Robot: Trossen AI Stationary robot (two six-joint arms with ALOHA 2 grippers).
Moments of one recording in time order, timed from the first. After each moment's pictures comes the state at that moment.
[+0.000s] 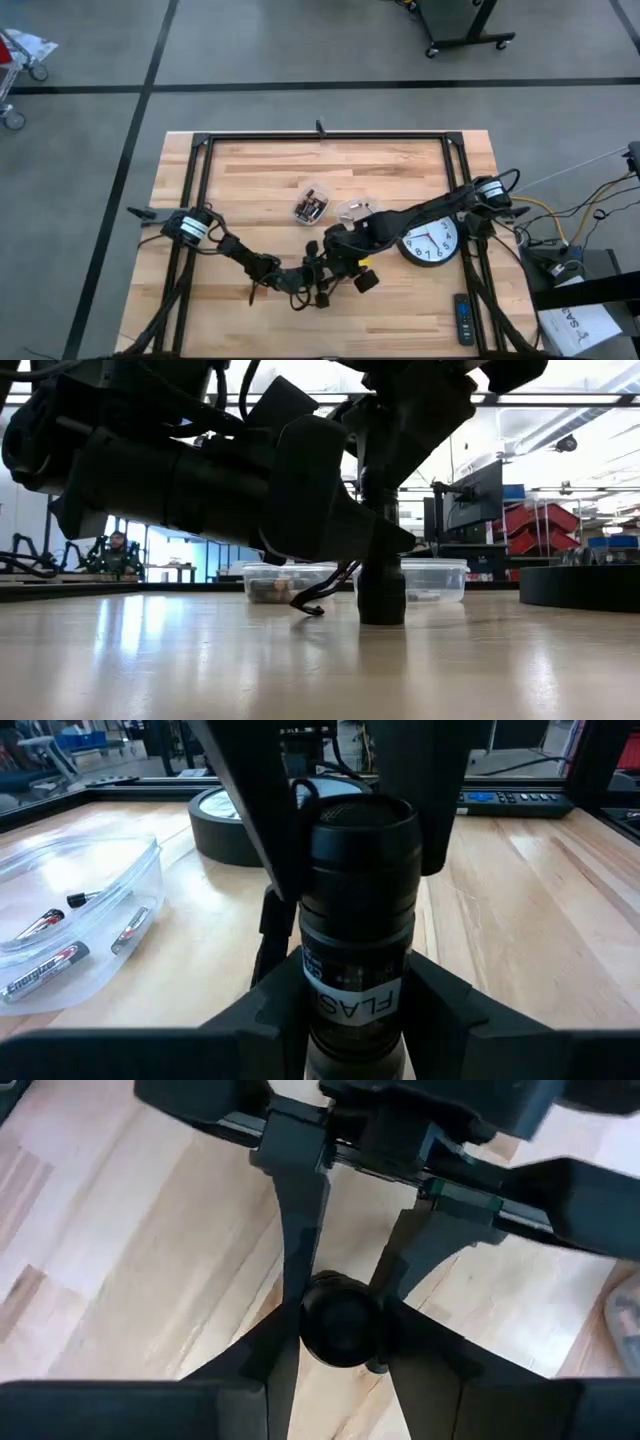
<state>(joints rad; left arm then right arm) -0.45 2.20 0.92 1.00 -0.64 -0.17 0.25 1.87 1.48 -0.74 -0.11 -0.23</state>
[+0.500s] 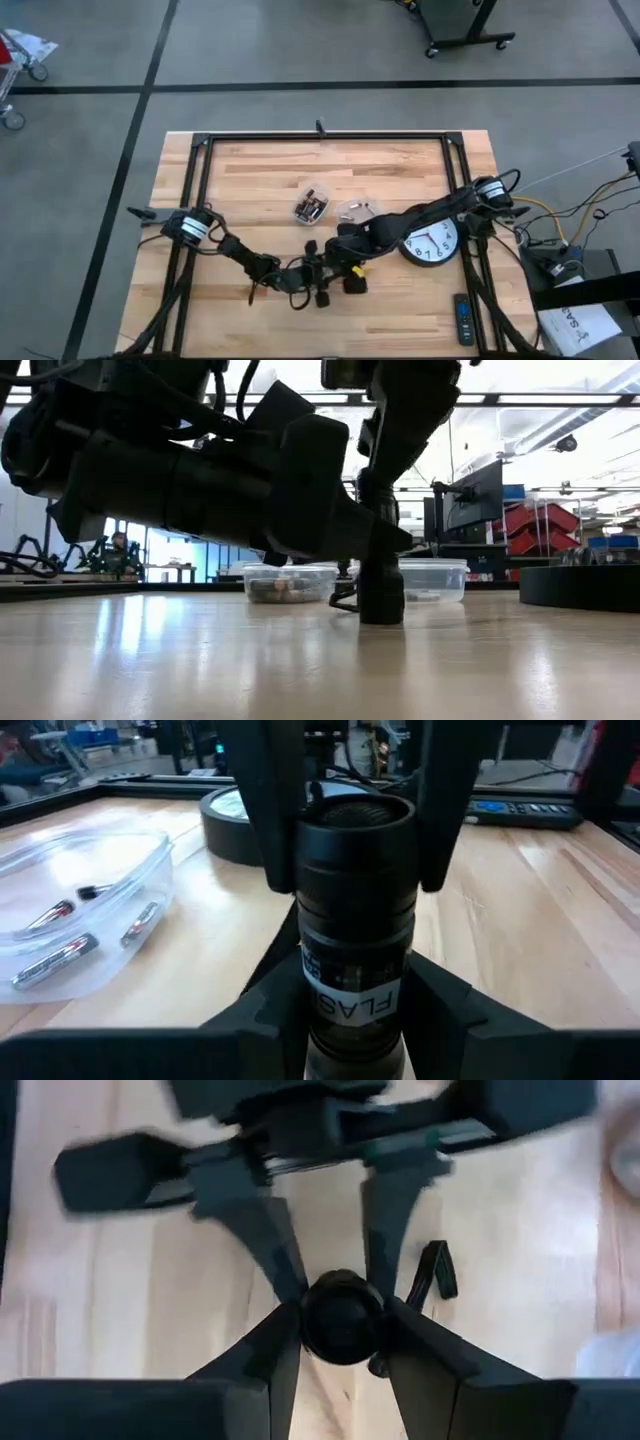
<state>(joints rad) -0.45 2.20 0.91 1.02 -0.68 -0.21 0.26 1.87 1.47 -0.73 -0.01 0.31</state>
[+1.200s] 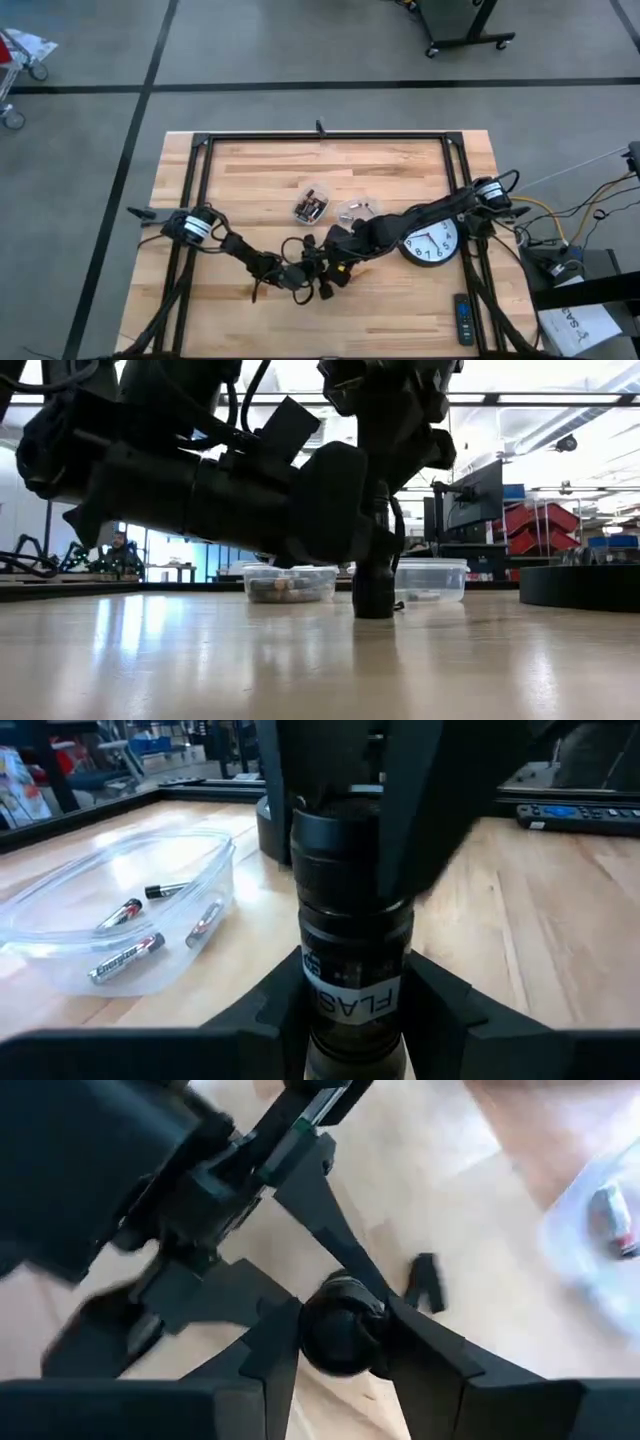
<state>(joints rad) -0.43 2.20 0.92 1.02 -0.75 -0.19 0.26 1.85 1.53 -0.83 0.13 0.70</state>
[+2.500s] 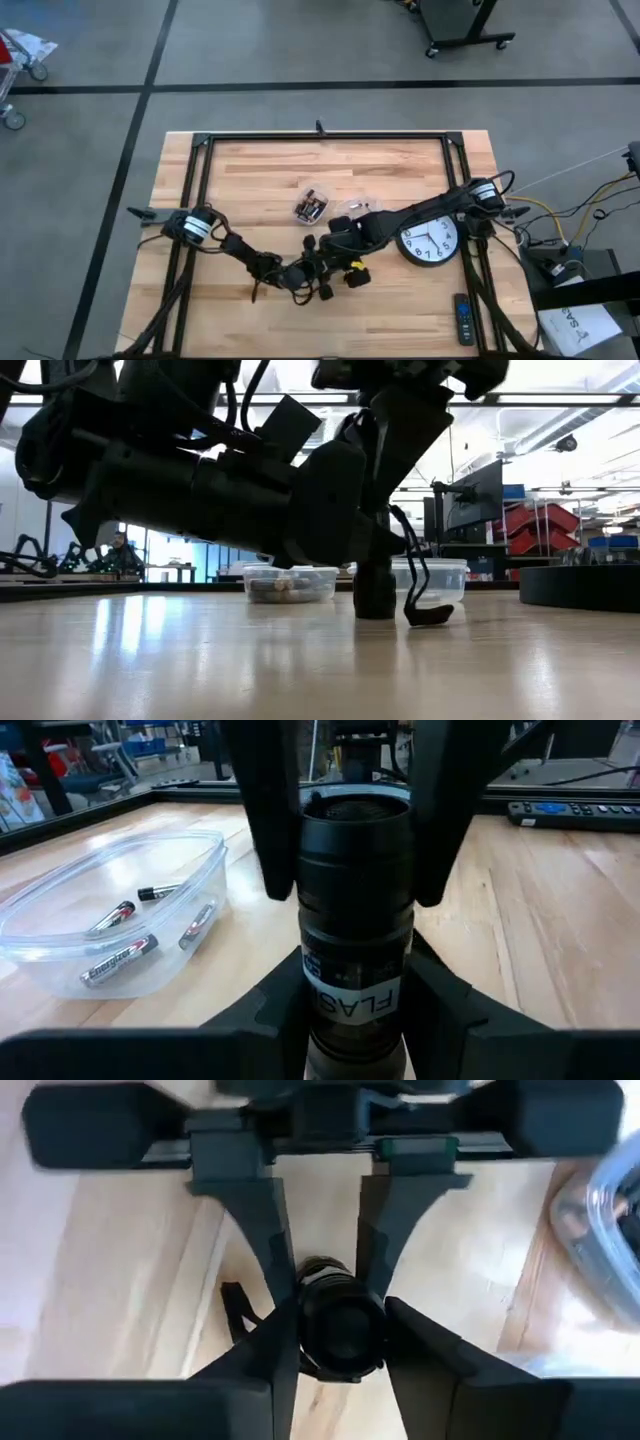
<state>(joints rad) -0.43 2.20 0.92 1.02 -0.75 -0.18 0.24 1.92 1.58 -0.88 0.02 0.00</state>
